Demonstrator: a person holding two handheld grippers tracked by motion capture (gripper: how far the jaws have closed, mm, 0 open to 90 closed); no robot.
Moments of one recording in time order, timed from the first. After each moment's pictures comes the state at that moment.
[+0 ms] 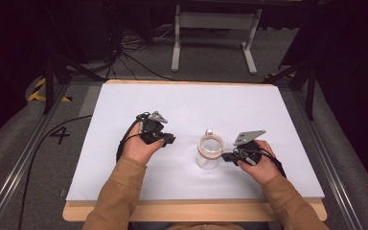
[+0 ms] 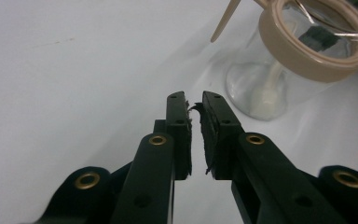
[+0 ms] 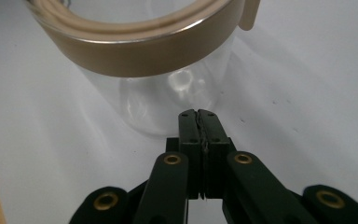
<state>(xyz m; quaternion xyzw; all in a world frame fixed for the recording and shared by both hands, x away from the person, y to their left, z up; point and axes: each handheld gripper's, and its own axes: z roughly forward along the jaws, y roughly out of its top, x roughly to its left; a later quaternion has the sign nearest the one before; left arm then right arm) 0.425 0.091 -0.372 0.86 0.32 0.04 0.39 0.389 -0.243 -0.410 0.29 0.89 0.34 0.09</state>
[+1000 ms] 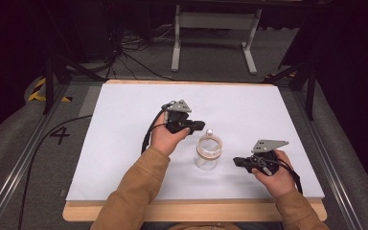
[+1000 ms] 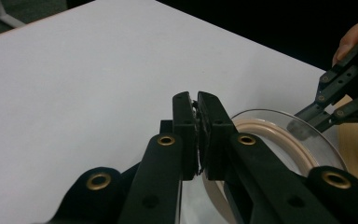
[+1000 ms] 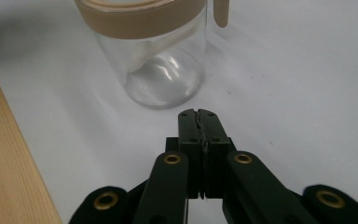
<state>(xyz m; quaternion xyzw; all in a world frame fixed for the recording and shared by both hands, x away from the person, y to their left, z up) 0.457 0.018 -0.367 0.83 0.23 0.02 0.51 0.350 -0.278 -0.402 0.33 0.86 0.39 0.12</state>
